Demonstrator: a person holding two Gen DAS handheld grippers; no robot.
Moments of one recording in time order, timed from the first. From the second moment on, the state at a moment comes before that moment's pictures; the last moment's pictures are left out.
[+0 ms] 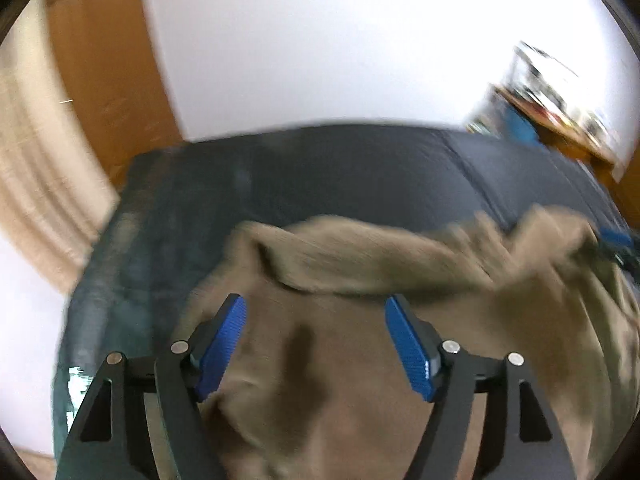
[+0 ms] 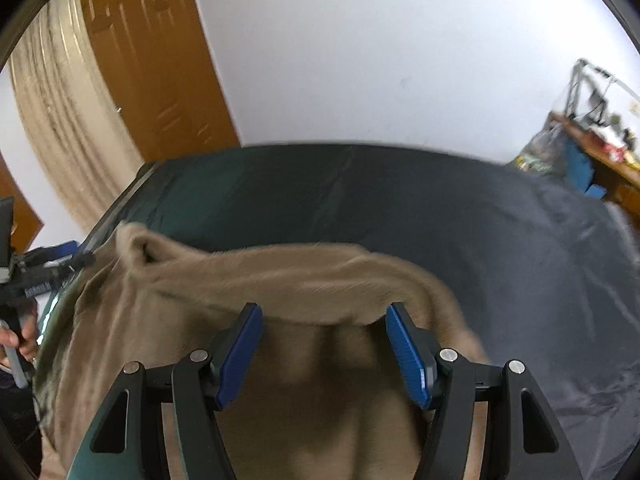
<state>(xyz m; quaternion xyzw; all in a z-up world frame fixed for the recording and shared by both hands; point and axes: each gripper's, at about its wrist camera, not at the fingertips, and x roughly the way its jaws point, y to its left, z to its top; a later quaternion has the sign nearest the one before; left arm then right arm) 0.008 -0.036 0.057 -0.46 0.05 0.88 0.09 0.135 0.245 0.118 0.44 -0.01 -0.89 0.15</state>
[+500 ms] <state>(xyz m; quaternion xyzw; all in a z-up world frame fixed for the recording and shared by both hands) -0.097 0.022 0.027 -0.46 0.10 0.88 0.00 0.062 0.240 0.063 0.46 0.03 -0.88 0.07</state>
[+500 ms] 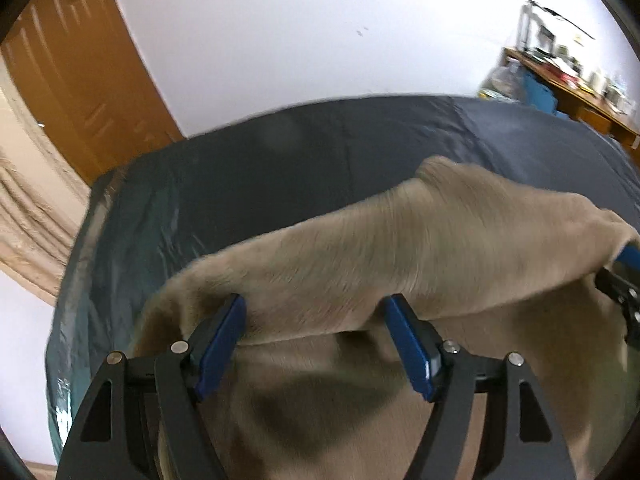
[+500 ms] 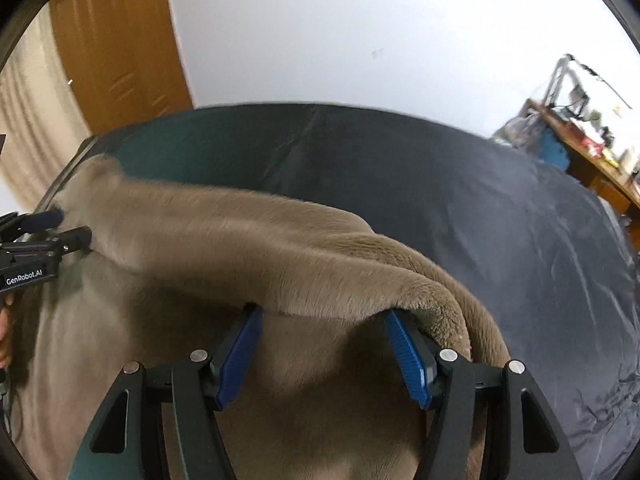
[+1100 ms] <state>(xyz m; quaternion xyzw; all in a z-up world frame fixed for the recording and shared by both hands) -0.097 0.025 0.017 -0.49 0.09 0.87 -0.01 0.035 0.229 0.040 0.45 0.08 -0.89 0.05</state>
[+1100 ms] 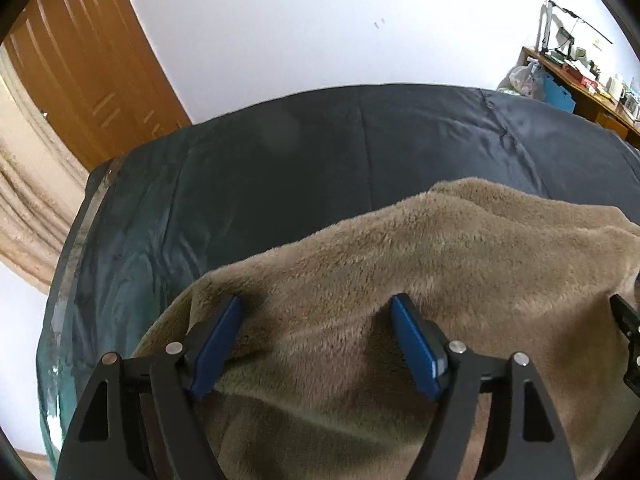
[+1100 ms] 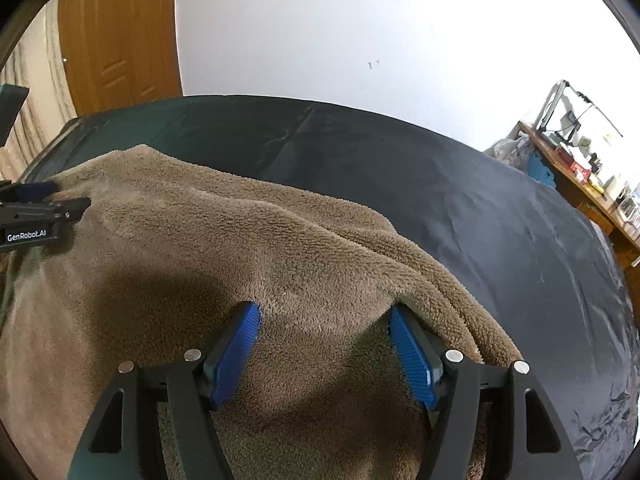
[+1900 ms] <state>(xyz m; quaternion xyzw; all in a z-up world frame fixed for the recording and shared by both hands) 0.073 0.073 0.057 -0.48 0.09 0.86 0.11 0.281 0.354 0.117 0.39 -0.08 -0.91 0.13</state>
